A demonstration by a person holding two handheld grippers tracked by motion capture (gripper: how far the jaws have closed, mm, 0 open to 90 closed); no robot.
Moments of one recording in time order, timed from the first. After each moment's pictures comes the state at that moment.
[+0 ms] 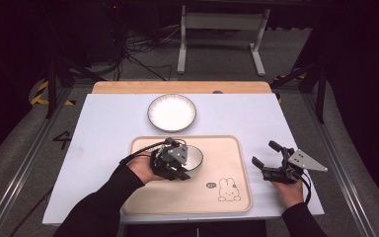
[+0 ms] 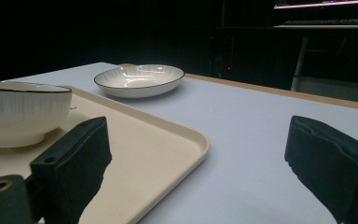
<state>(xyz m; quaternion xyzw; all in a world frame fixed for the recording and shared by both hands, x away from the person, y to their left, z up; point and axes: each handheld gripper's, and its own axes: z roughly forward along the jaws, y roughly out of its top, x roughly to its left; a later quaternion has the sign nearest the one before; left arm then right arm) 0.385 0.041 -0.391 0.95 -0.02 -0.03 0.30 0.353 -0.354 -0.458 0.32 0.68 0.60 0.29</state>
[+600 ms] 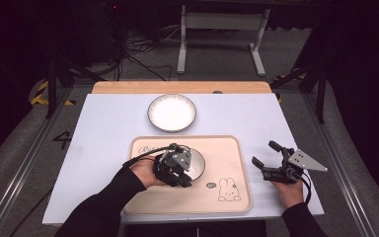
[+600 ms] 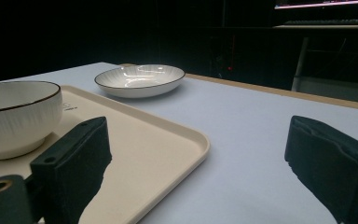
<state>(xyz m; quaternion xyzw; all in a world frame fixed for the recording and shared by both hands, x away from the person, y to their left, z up) 0.379 0.033 -0.401 0.96 -0.04 -0.06 0.28 0.353 -0.354 -0.458 0.32 0.68 0.60 0.29</state>
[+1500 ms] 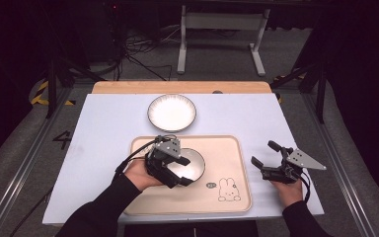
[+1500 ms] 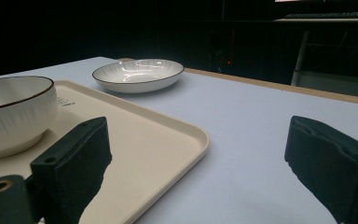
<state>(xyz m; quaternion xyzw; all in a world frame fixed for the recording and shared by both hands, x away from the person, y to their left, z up) 0.375 0.063 -0.380 0.91 0.07 -0.04 0.42 0.355 -0.352 -0.457 0.33 0.69 0.59 0.28</state>
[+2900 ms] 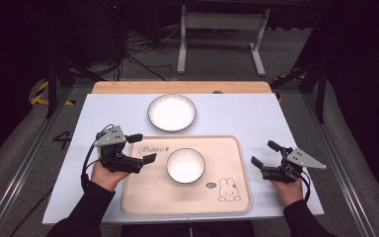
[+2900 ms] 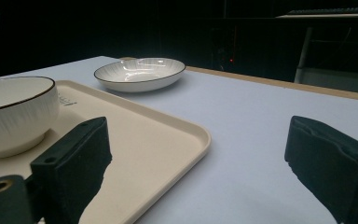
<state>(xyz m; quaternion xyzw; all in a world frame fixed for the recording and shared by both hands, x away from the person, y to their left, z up) 0.373 0.173 -0.384 0.79 0.27 0.10 0.54 0.357 -0.353 -0.457 0.33 0.69 0.59 0.28</state>
